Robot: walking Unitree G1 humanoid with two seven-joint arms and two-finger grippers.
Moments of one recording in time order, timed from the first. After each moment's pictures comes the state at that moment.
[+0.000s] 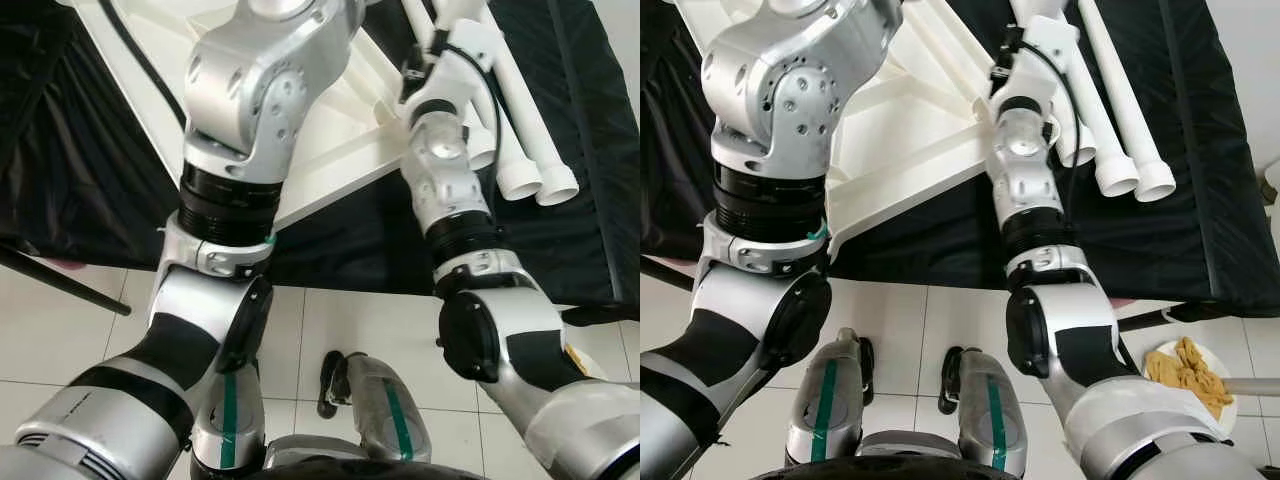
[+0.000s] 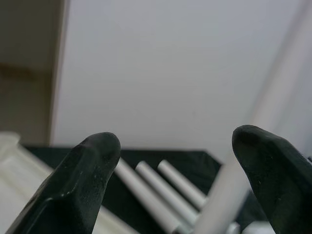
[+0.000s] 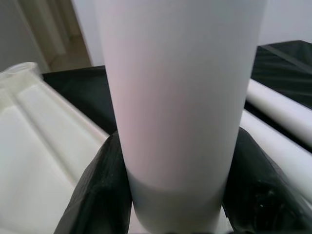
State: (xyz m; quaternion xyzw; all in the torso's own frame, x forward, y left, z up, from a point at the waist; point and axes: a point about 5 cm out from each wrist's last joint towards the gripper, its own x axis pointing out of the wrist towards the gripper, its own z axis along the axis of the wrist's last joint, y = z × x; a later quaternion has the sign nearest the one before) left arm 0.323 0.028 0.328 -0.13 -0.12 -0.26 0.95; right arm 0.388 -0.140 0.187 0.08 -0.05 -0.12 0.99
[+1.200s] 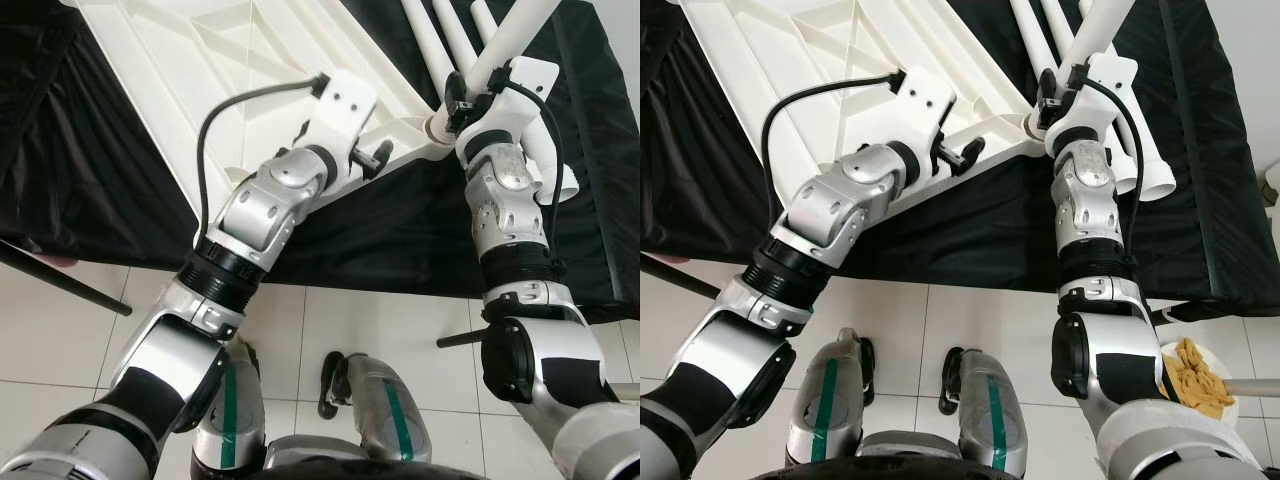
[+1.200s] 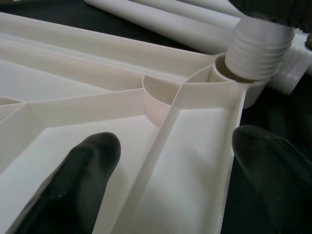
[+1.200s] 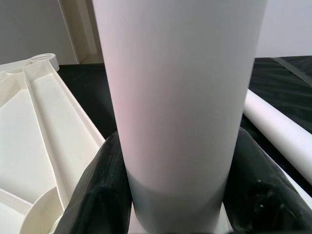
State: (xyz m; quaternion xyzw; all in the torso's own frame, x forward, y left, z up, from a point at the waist) left arm 0.321 0.004 0.171 0.09 0.09 -0.32 0.94; right arm 0.366 -0.185 0.167 0.04 -0.07 -0.02 1.00
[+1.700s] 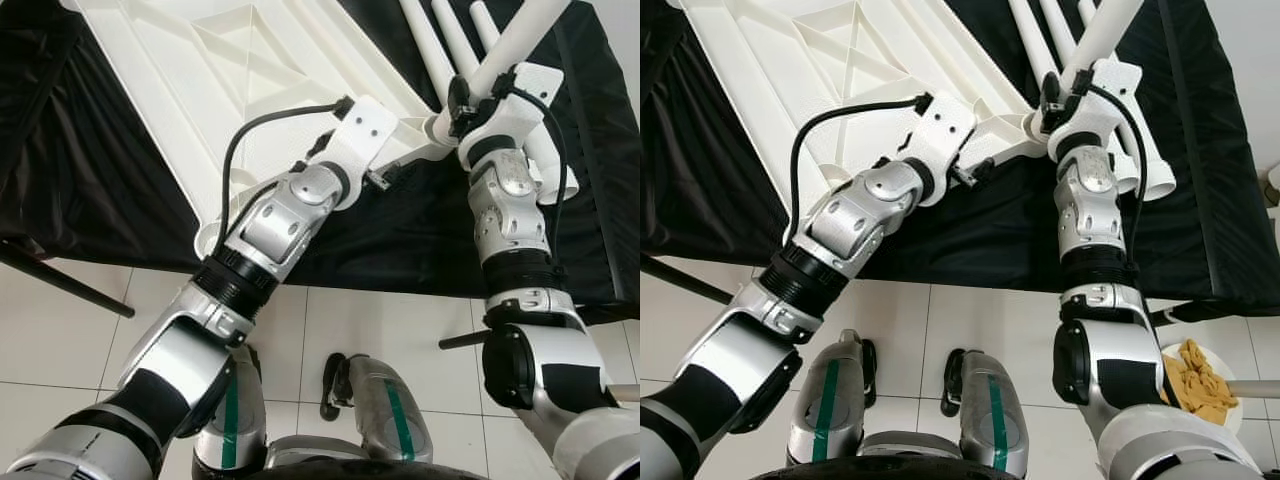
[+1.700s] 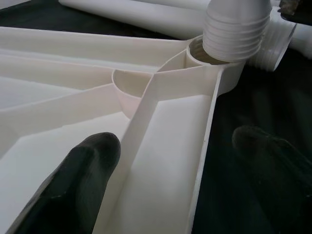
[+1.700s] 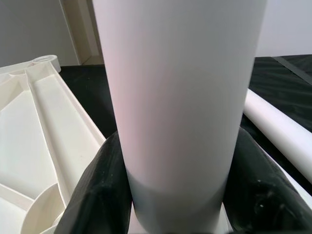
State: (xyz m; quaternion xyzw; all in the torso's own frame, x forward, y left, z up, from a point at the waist) left arm 0.315 -0.010 0.158 0.14 0.09 -0.33 0.93; right arm 0.363 -0.187 0.166 0.04 -0.07 -0.01 1.00
